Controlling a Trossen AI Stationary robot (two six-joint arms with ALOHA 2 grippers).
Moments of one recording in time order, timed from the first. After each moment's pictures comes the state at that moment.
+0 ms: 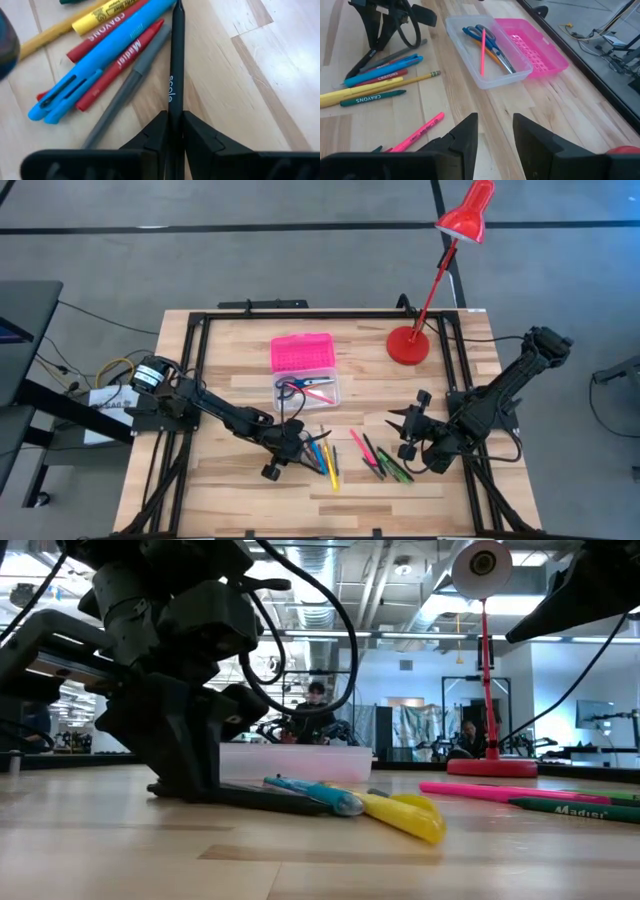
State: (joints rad) left arm -0.34 1.81 0.83 -0.08 0.14 0.02; right arm 0.75 1.20 0.68 -0.55 0.95 0.65
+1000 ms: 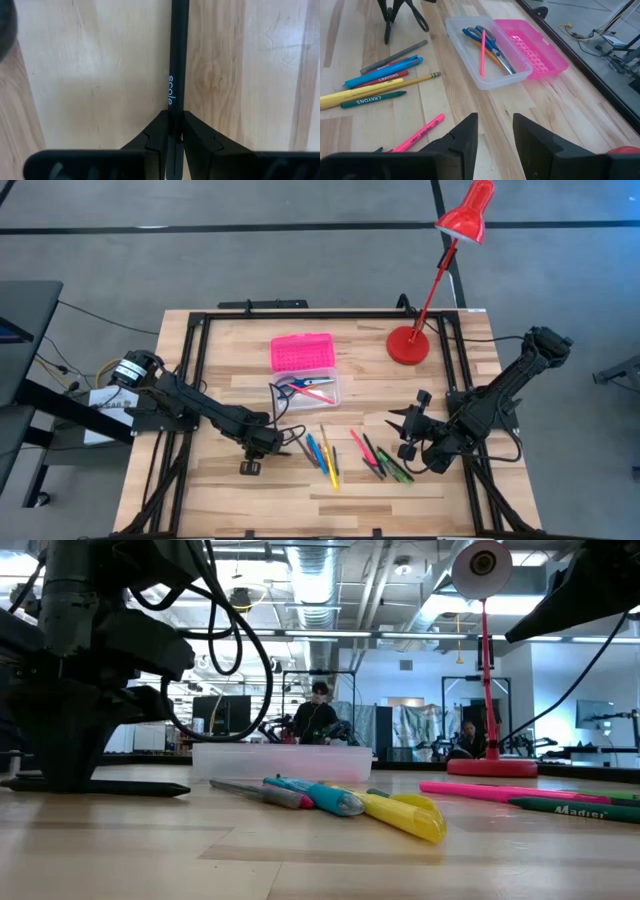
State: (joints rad) left arm -0.38 1.66 0.82 -0.61 0.11 -0.33; right arm 0.75 1.20 0.68 -0.54 0.95 0.65
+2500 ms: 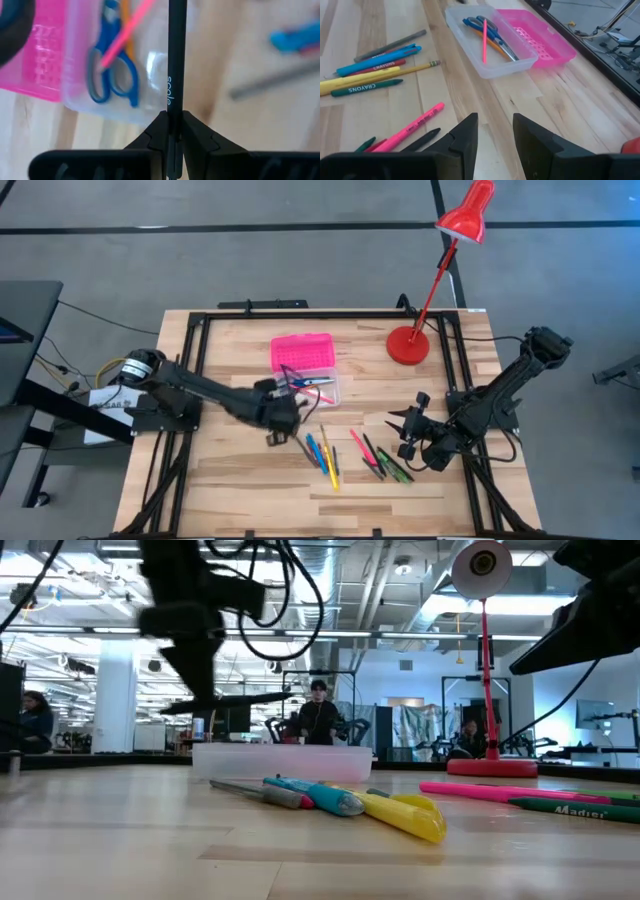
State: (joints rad) left arm -0.22 1.67 1.17 -0.91 -0.38 -0.44; right arm 0.75 1.20 0.53 -0.36 0.95 0.65
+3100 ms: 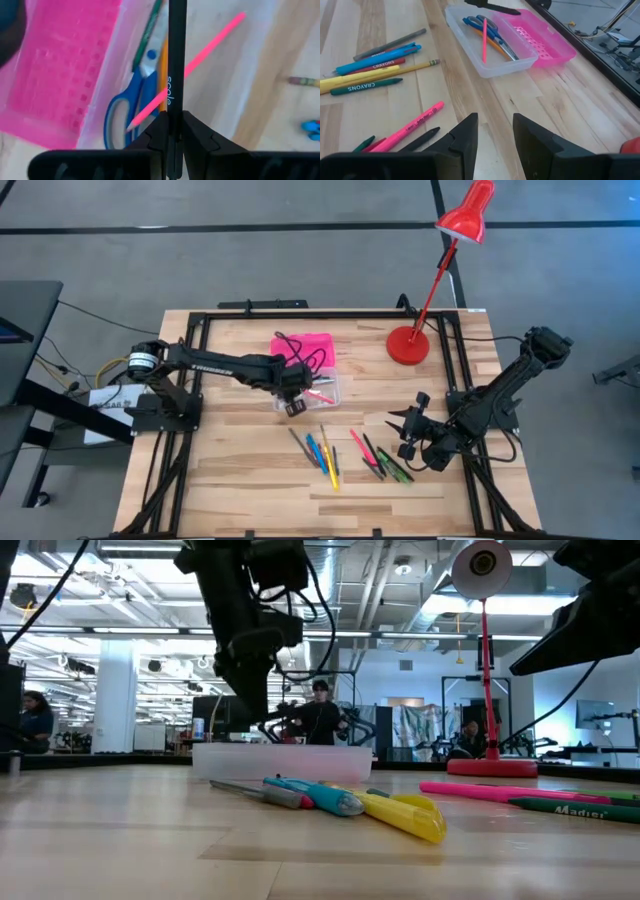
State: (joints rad) left arm 0.05 1.70 1.17 -0.68 -0.21 -0.30; right arm 0.75 1.20 0.53 -0.36 0.95 0.65
